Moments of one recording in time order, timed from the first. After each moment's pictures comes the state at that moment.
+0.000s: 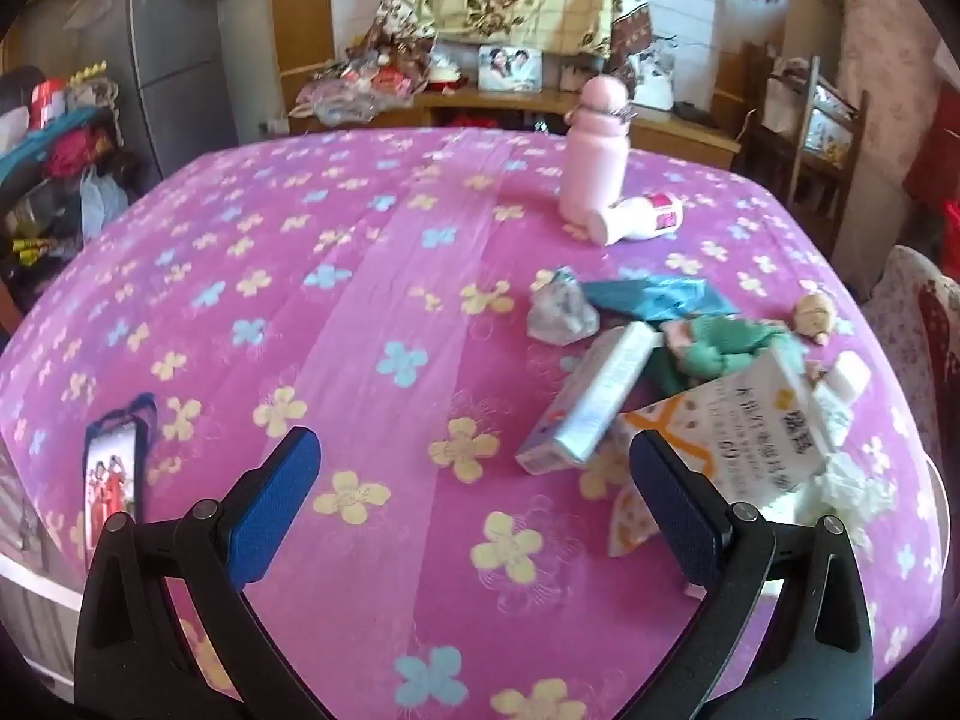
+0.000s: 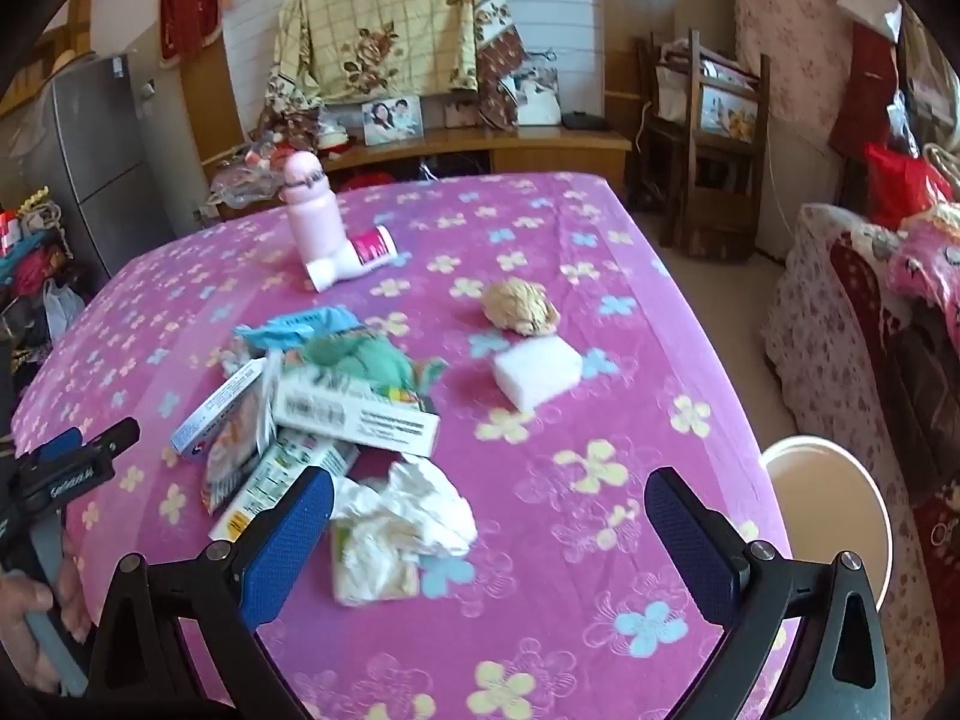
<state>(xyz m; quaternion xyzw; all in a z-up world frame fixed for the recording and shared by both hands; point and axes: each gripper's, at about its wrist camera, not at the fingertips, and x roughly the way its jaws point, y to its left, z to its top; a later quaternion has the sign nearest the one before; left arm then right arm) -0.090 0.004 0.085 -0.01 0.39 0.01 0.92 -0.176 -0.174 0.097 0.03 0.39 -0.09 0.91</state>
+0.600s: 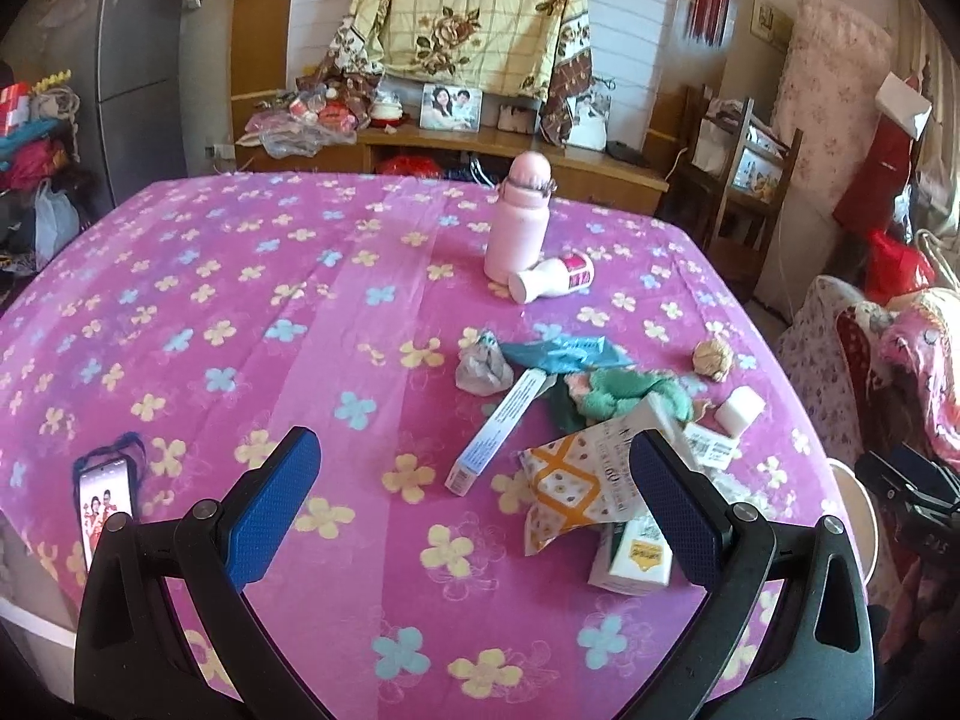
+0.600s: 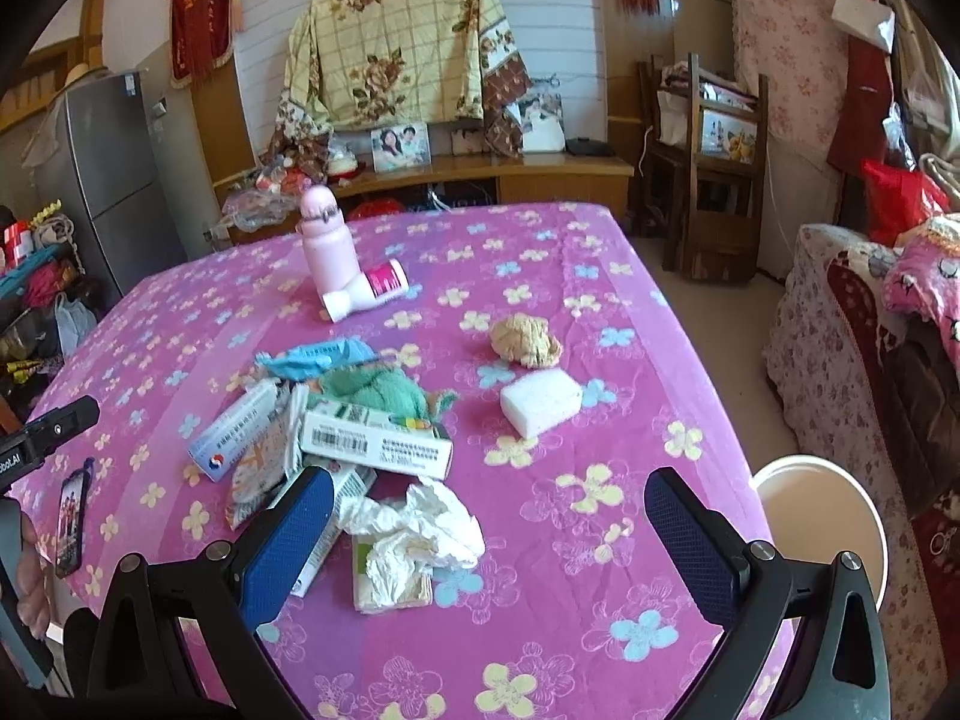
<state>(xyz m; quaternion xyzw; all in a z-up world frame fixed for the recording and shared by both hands) -0.132 0.003 0.147 -0.05 0.35 -0.07 0.94 -0.201 -0.178 0.124 0.04 0.35 -0.07 0.93</state>
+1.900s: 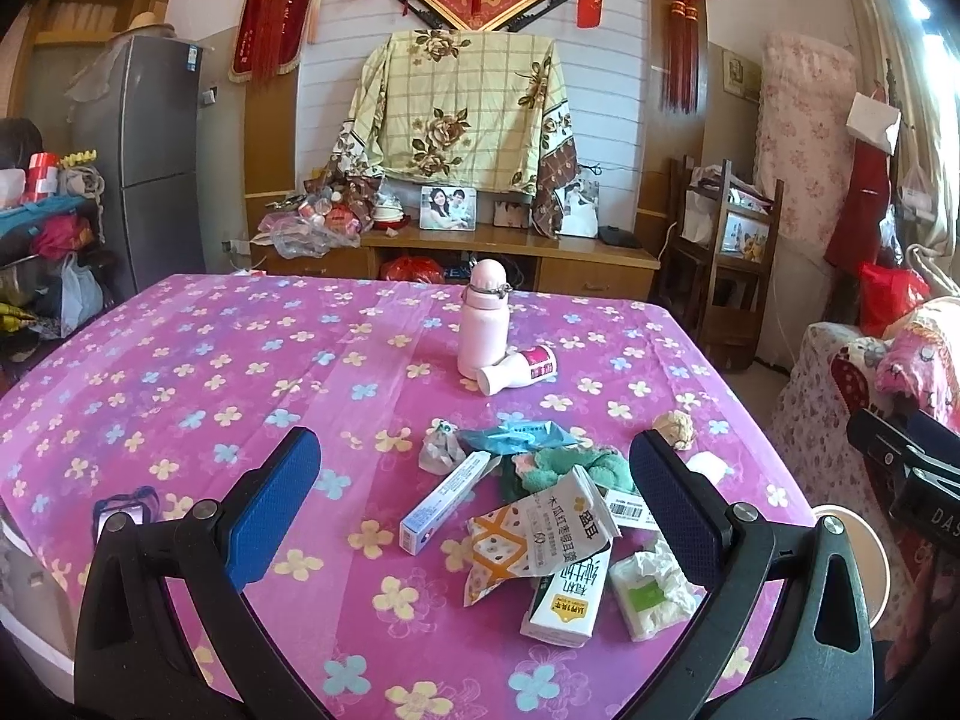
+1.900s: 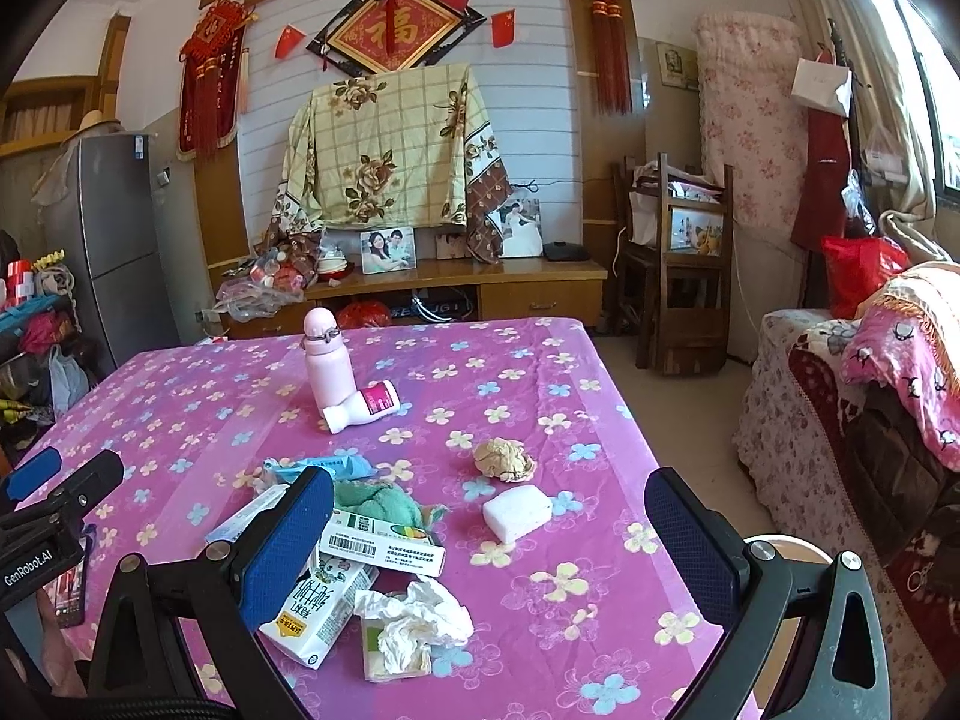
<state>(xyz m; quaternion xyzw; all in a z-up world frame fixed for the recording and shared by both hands) -0.175 -0.054 0.181 -0.02 0.23 -0.04 0.97 -0.230 -0.170 0.177 0.02 0.24 -0.10 0.97</state>
